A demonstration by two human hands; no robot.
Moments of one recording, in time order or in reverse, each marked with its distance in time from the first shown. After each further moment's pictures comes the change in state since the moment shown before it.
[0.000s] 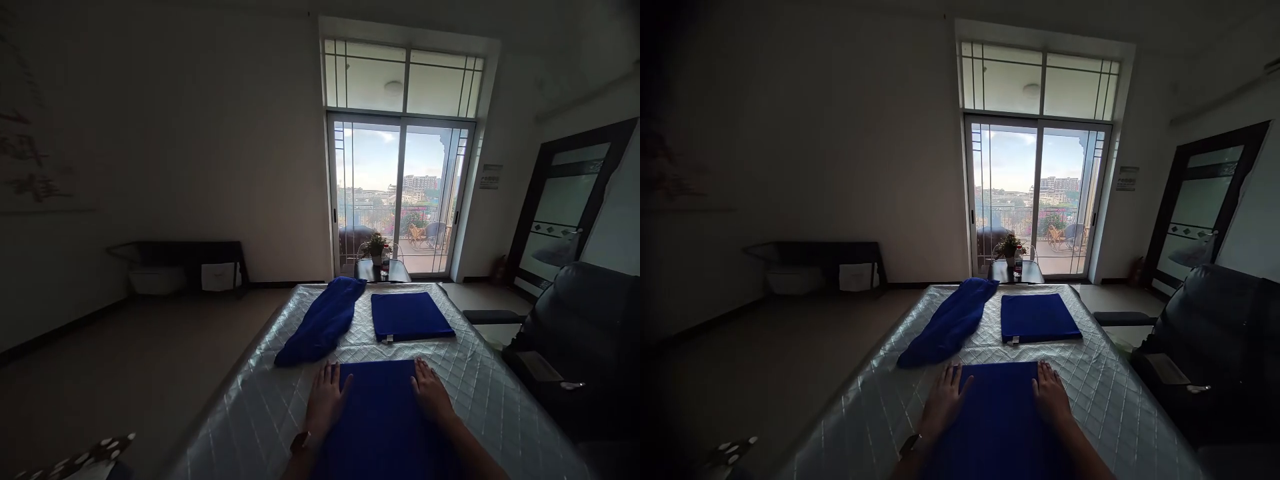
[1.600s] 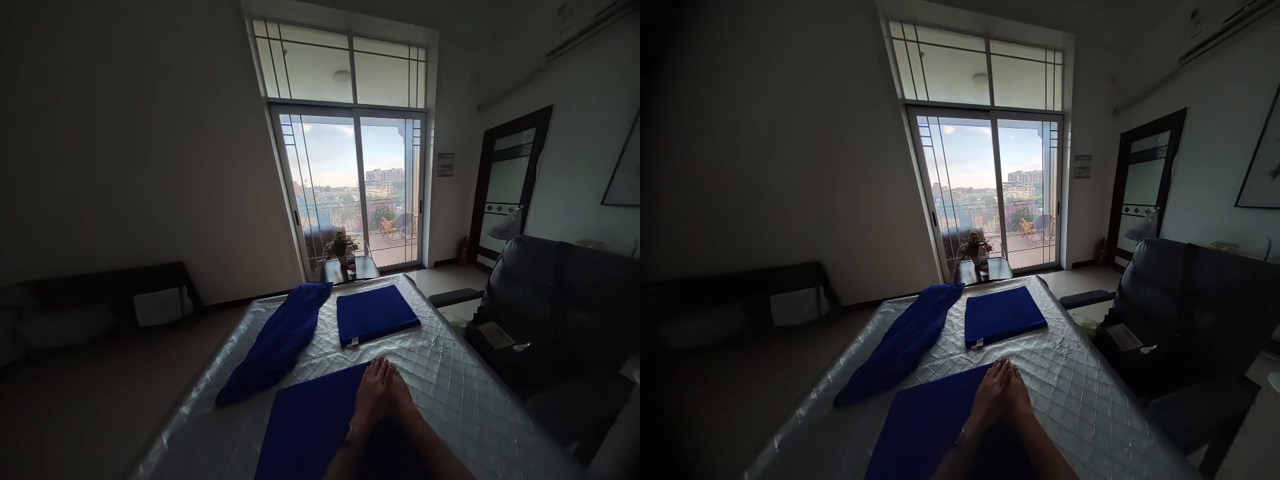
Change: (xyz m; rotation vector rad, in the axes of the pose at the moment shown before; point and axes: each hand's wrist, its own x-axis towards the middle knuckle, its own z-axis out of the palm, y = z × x) left_hand 0.031 0.211 0.034 -0.368 -0.149 0.452; right_hand 0.007 0.007 0.023 0.095 0.024 -0.196
